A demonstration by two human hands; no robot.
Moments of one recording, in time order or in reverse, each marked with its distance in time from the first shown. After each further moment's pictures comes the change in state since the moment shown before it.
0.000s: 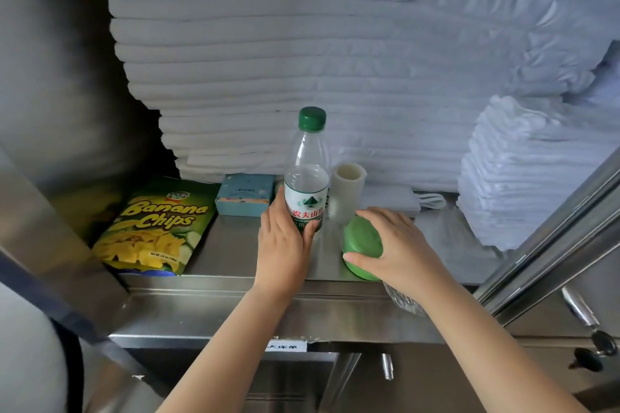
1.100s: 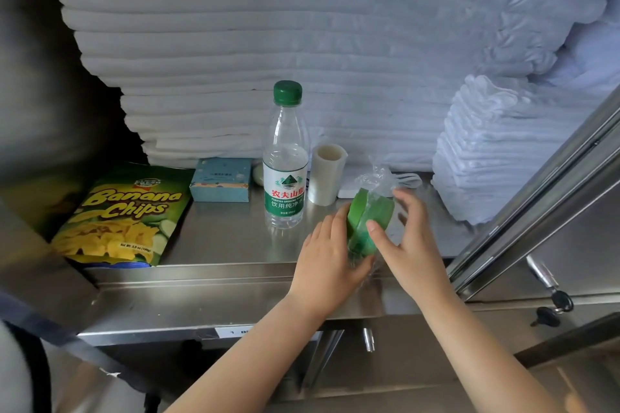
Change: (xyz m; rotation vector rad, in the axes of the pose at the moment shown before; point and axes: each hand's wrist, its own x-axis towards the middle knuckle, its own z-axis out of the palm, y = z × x) left_hand -0.041 0.051 0.019 -0.168 -0.299 0.253; right_hand -0.038 0.013 0.010 0.450 0.375 0.137
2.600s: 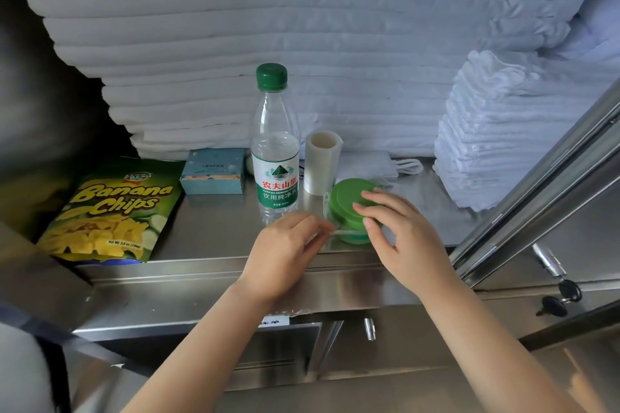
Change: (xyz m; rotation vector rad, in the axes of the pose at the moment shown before) left_hand 0.002 -0.041 -0.030 0.012 0.065 0.222; right_hand 0.003 0.007 -0.007 -0.315 -0.145 -0.298
